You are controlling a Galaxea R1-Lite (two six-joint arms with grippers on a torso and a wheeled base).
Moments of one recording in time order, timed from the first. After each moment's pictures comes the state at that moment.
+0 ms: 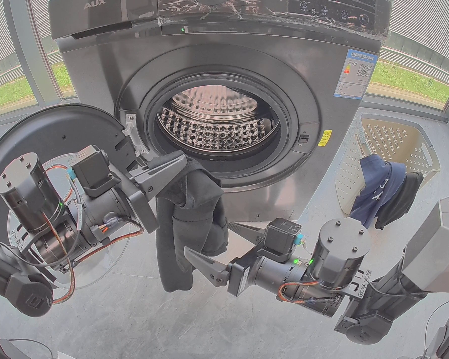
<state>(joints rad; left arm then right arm) -0.53 1.61 -0.51 -1.31 -0.30 -0.13 0.91 2.02 -0.63 -1.41 0.00 0.24</state>
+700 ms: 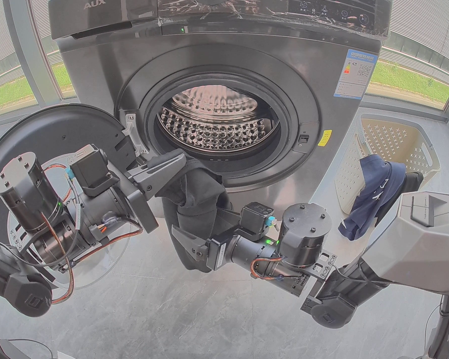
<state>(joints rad) -0.53 1.60 -0.51 -1.31 -0.30 -0.13 0.86 2.18 -0.87 -1.36 0.03 0.25</state>
